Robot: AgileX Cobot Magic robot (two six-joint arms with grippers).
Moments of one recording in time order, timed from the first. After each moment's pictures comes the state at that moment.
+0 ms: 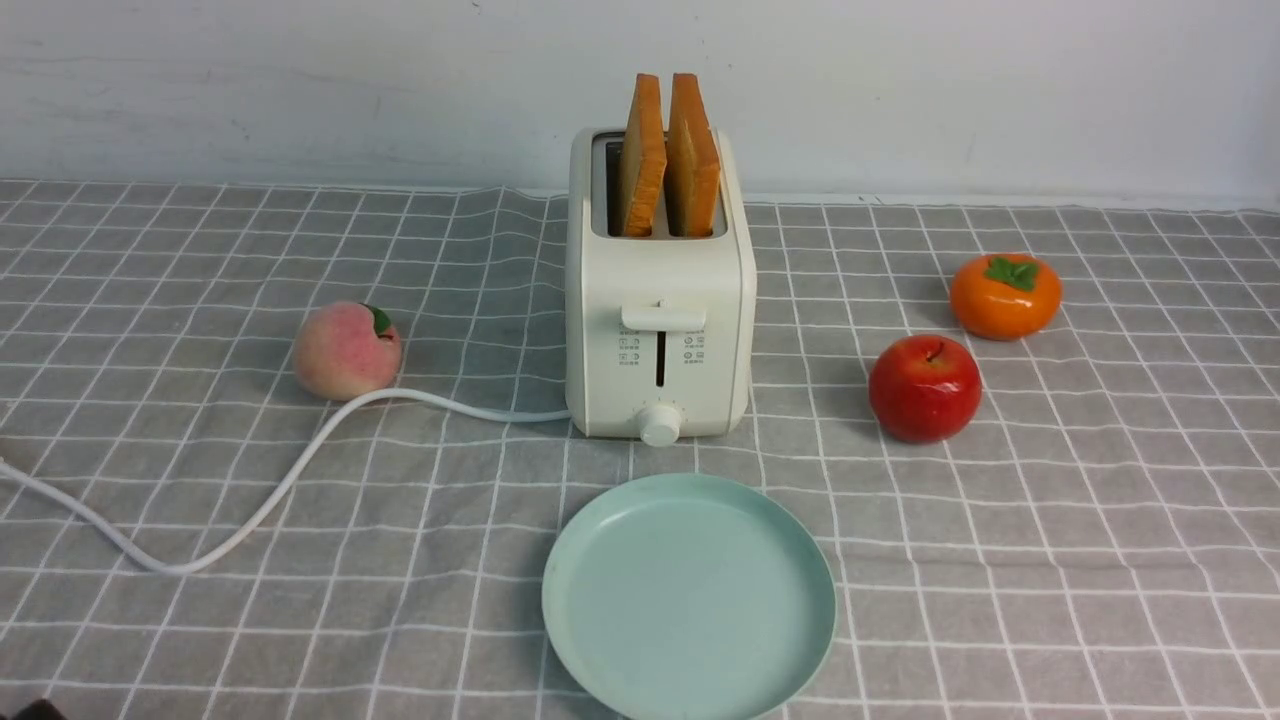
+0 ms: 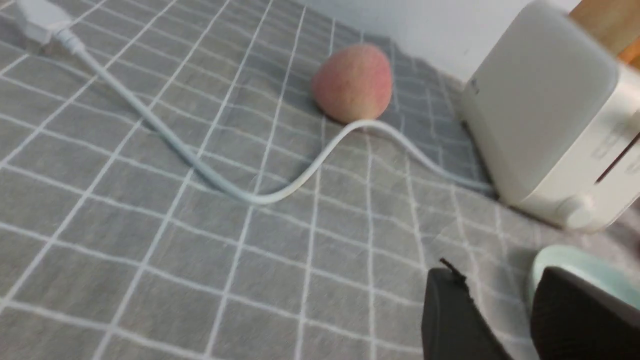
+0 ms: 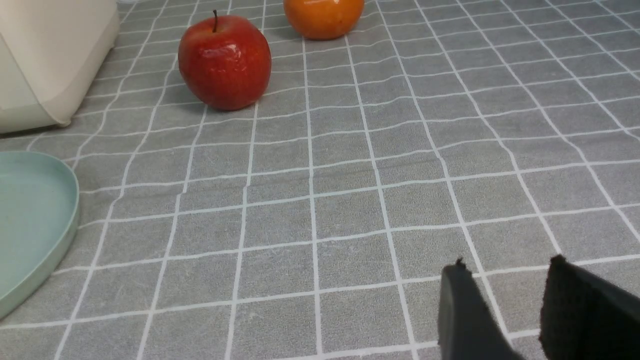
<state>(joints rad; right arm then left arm) -0.04 -0.01 0.02 0.03 0.37 0.07 -0.08 -0.01 0.03 -0.13 0.19 -0.43</state>
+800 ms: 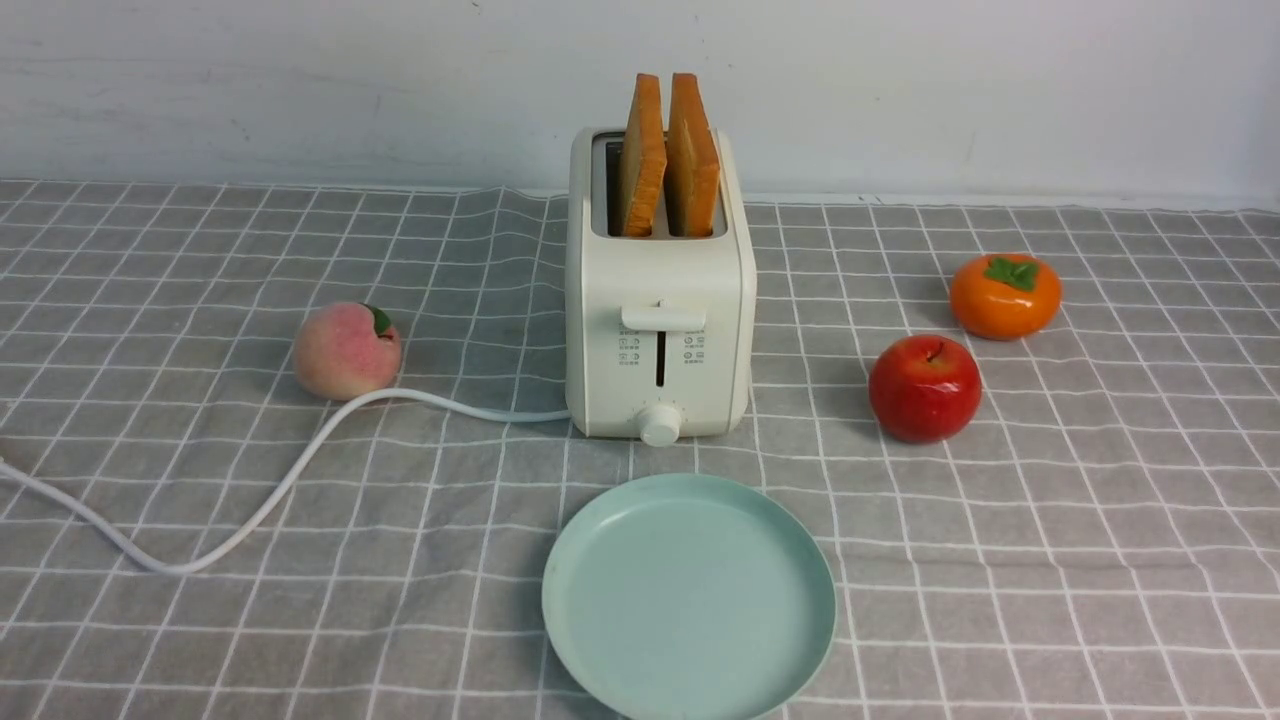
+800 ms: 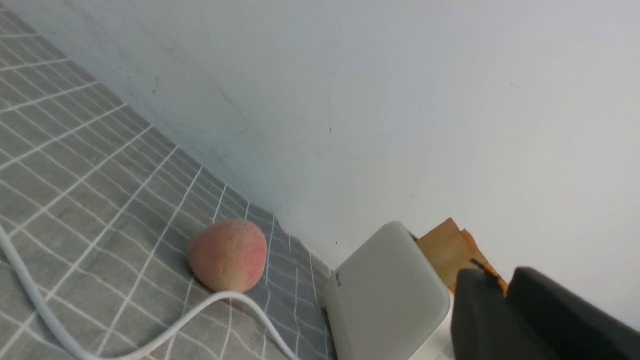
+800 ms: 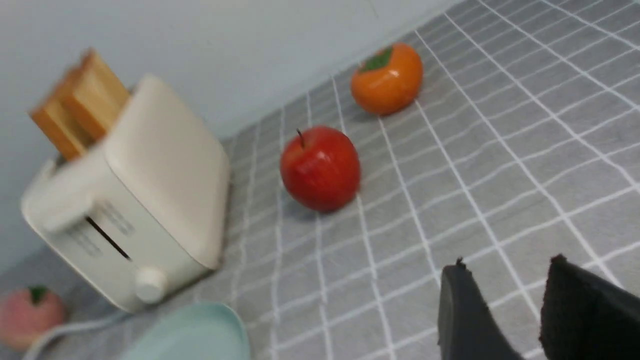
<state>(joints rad) -0.04 -0.01 0.02 0.41 0.20 0.15 -0.08 -0.01 0.03 -0.39 -0.15 -0.43</state>
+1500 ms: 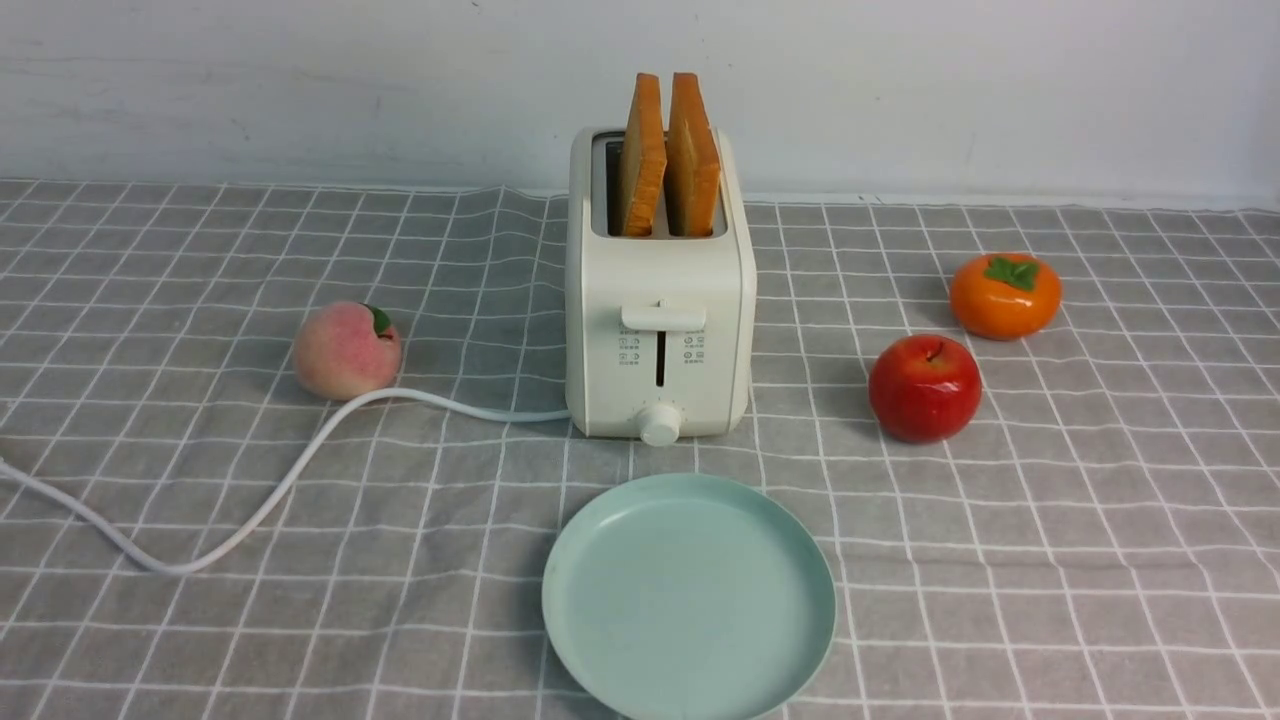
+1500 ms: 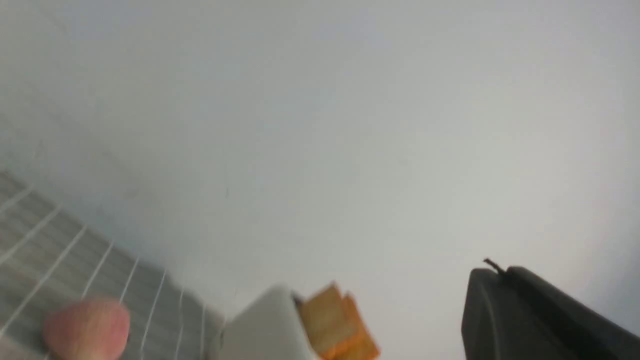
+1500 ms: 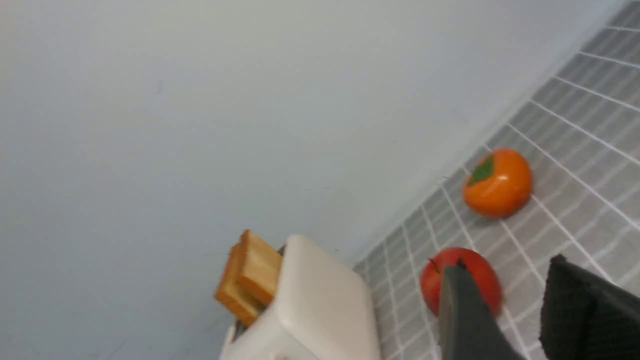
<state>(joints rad) -0.04 0.01 -0.17 0.67 0.15 0.13 -0.08 0.22 -0.44 -0.39 0.13 -0.48</state>
